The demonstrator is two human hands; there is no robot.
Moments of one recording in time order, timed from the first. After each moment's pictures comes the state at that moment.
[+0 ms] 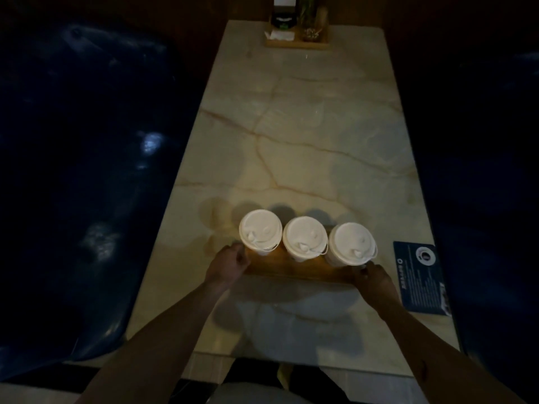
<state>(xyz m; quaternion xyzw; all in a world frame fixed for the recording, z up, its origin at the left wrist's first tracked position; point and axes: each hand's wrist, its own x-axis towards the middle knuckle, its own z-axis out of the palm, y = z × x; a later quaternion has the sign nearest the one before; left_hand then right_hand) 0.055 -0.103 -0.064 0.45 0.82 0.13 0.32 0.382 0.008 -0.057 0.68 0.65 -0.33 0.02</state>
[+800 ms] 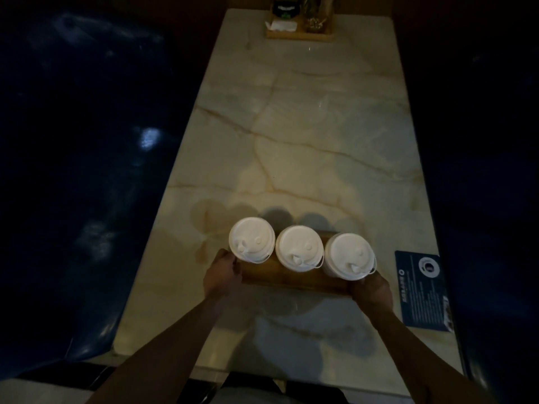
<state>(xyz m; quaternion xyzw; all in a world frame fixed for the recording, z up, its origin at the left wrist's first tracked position) 0.075 -0.098 -0.079 0.37 0.88 0.16 0.25 0.368 0.018 -0.068 0.71 0.62 -0.33 -0.06</state>
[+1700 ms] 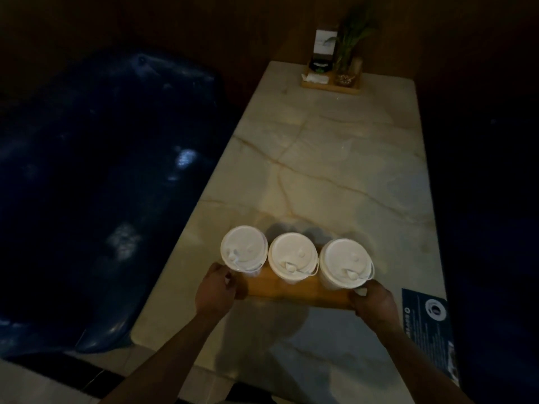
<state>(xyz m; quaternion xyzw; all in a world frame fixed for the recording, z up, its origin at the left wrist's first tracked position) 0.068 -0.141 -0.024 0.31 0.90 0.24 0.20 0.346 0.028 -0.002 0.63 0.68 -0.37 -0.06</state>
